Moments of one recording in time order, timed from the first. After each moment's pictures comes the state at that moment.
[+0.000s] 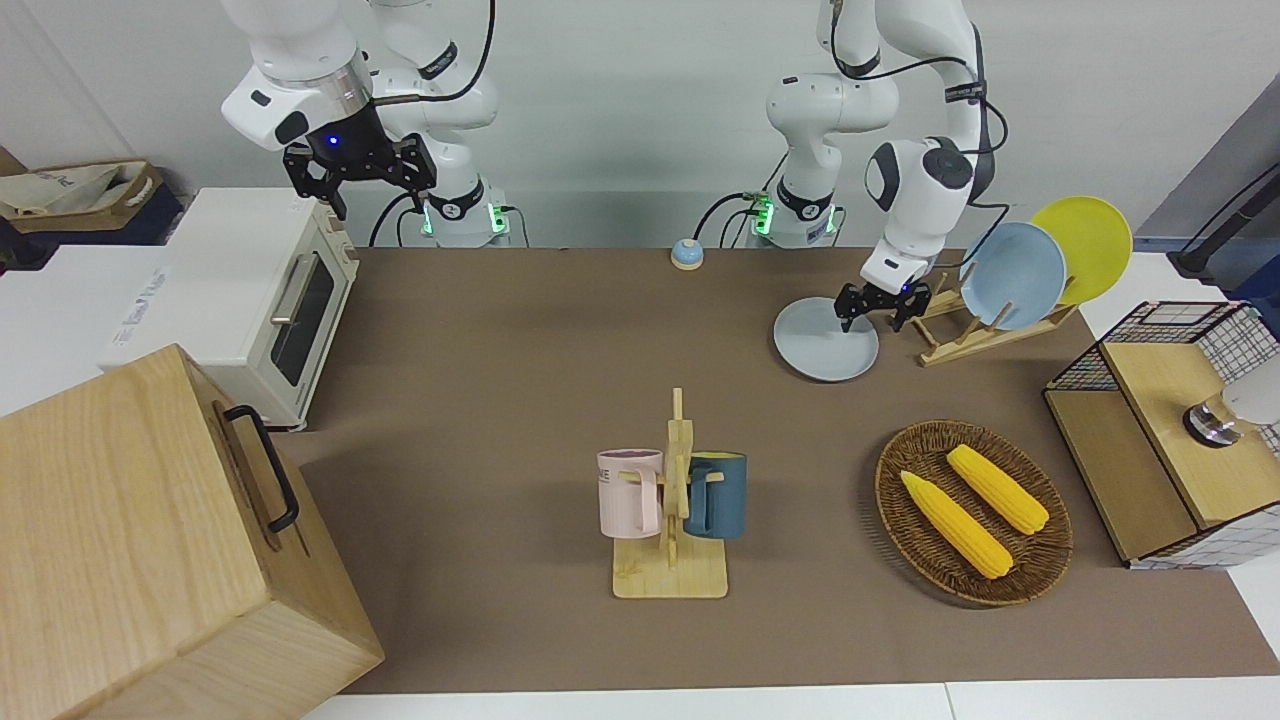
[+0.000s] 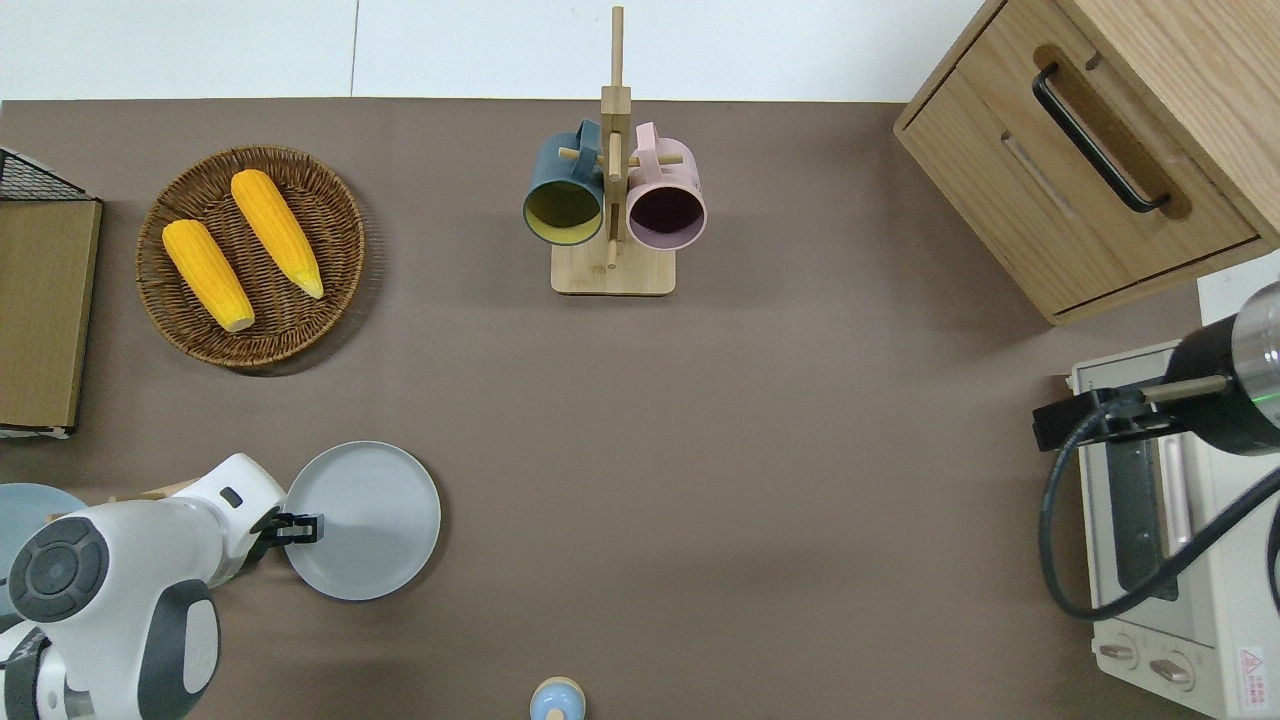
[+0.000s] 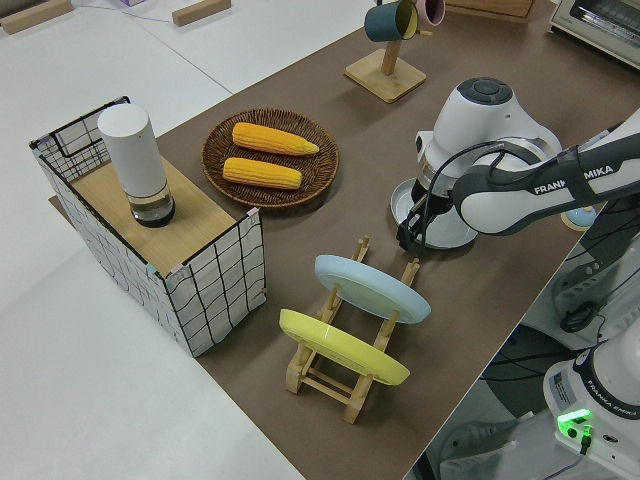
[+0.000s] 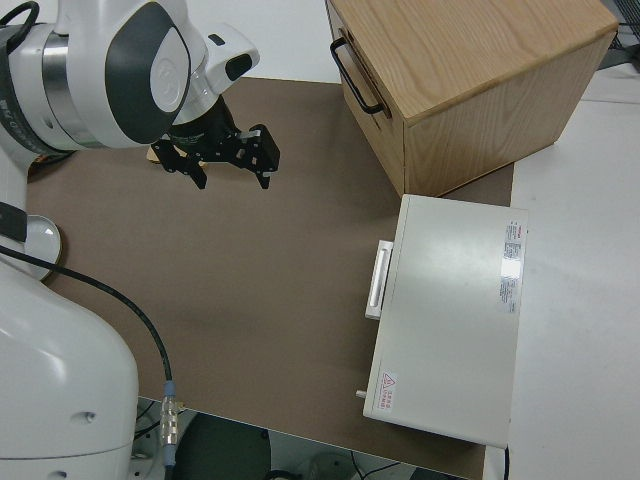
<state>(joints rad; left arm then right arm) 0.02 -0.18 0.02 -2.65 0.00 2.50 0.05 -0.03 -0.02 0.14 -1.48 0.00 1.33 0.02</state>
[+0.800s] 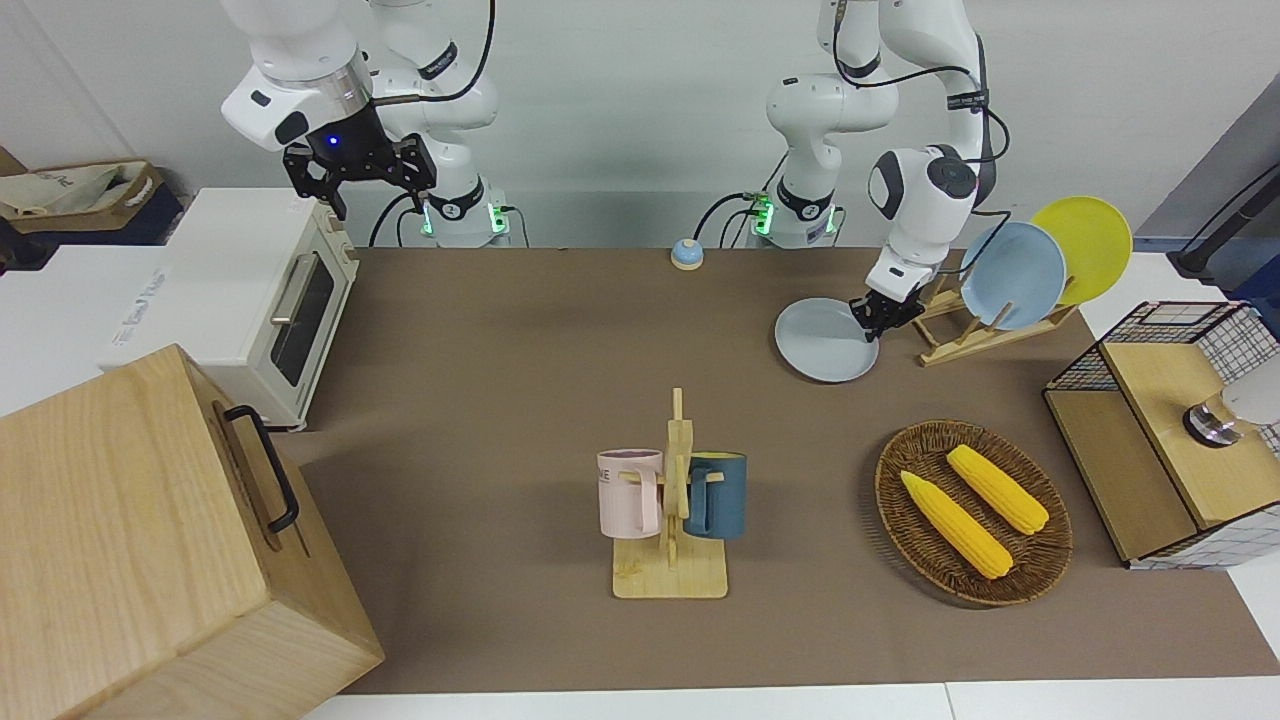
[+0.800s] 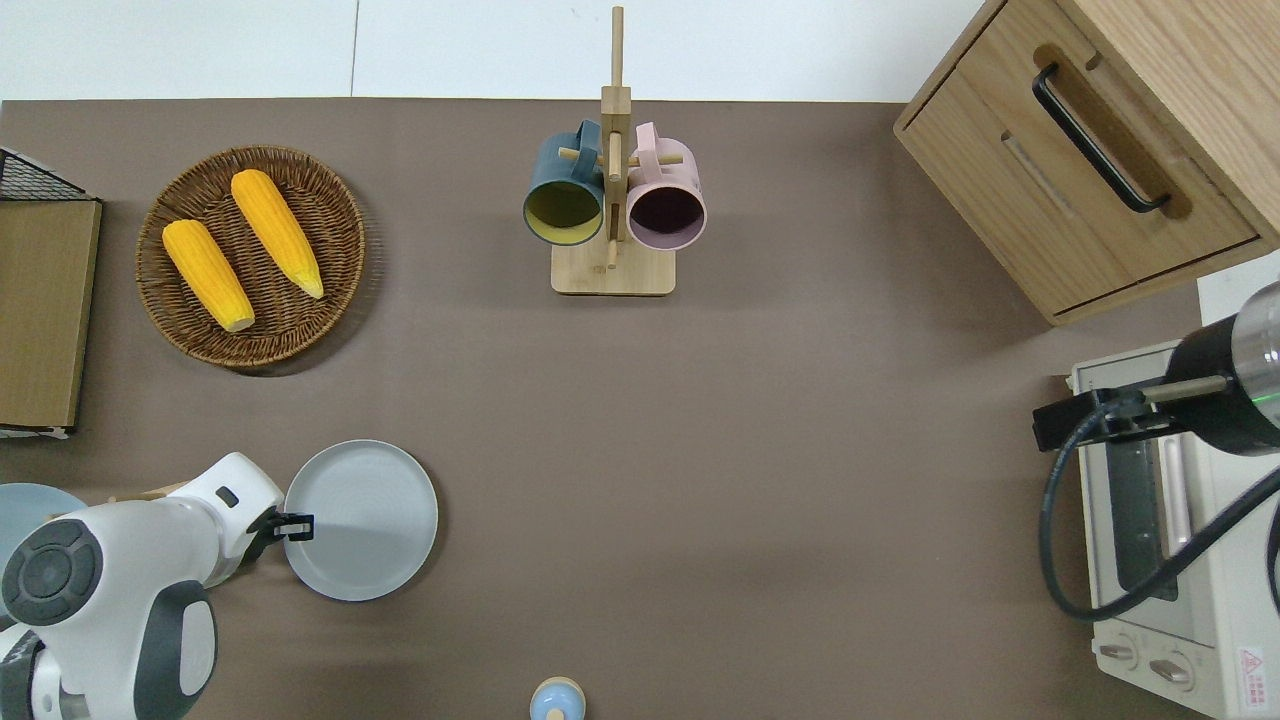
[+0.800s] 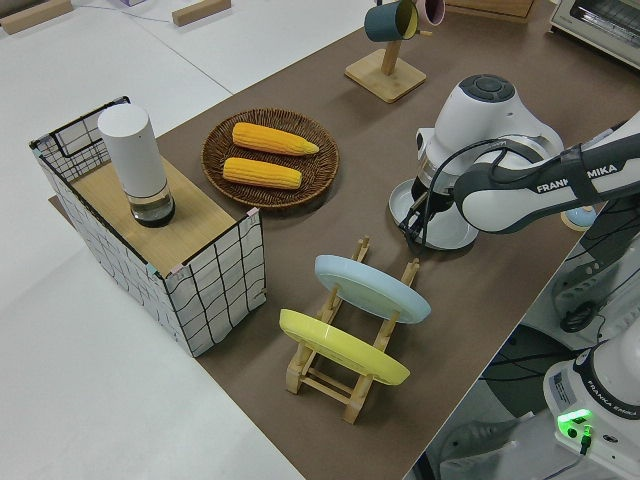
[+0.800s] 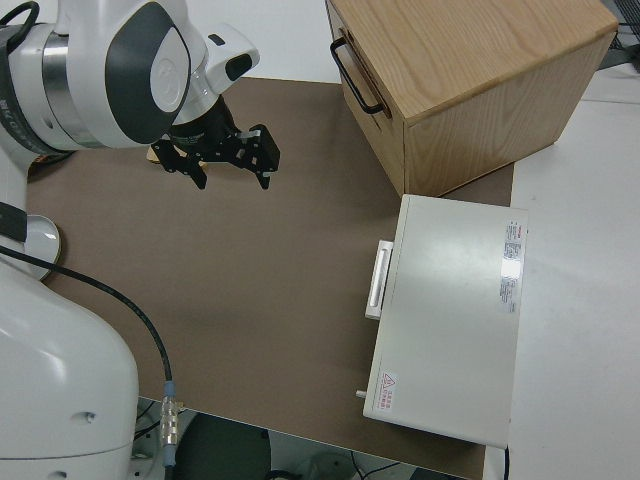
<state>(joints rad) 0.02 -0.19 0.02 -2.65 0.00 2.50 0.05 -0.03 -0.02 0.14 -1.48 0.00 1.33 0.02</state>
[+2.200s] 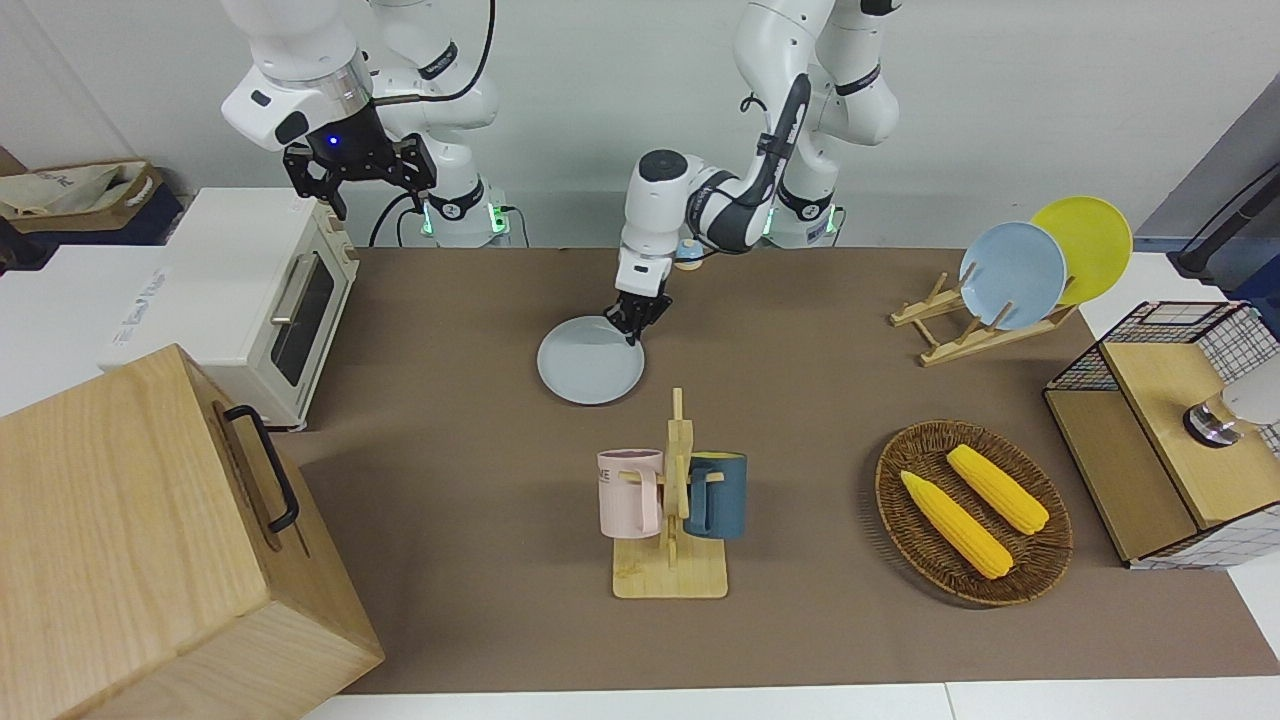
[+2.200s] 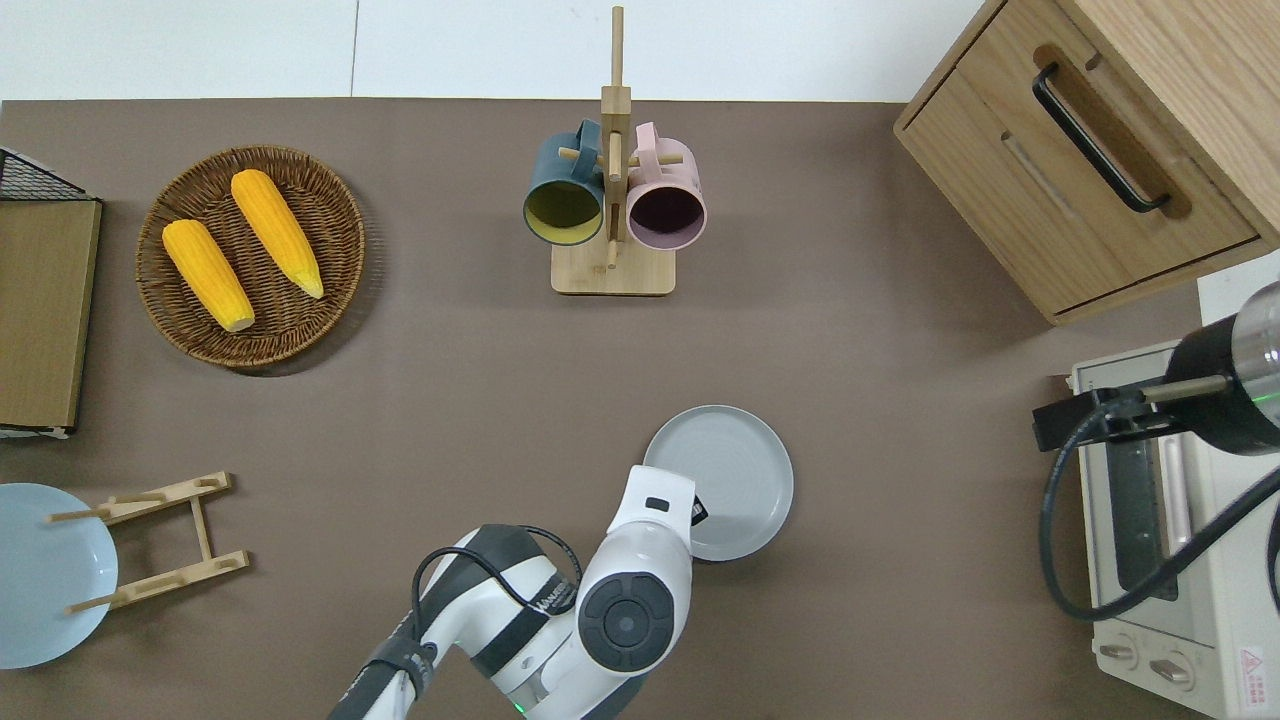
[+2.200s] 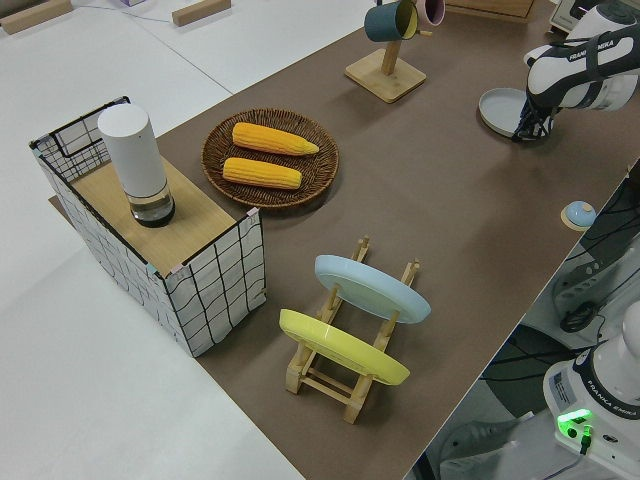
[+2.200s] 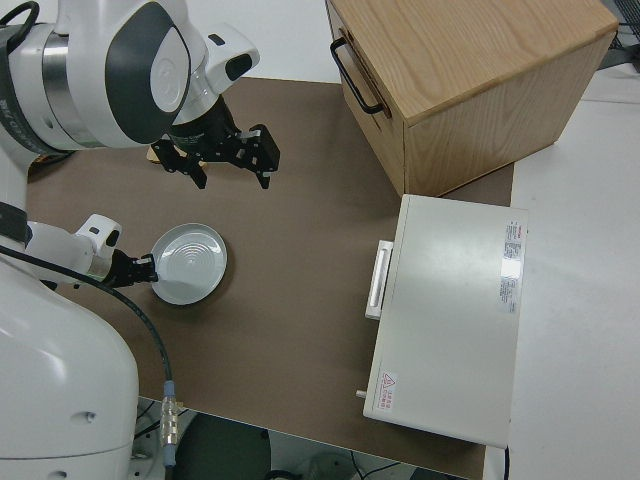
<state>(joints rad) -0.66 0.18 -0.16 -2.27 0.08 2.63 -1.38 -0.03 -0.02 0.14 -1.48 0.00 1.33 0.02</state>
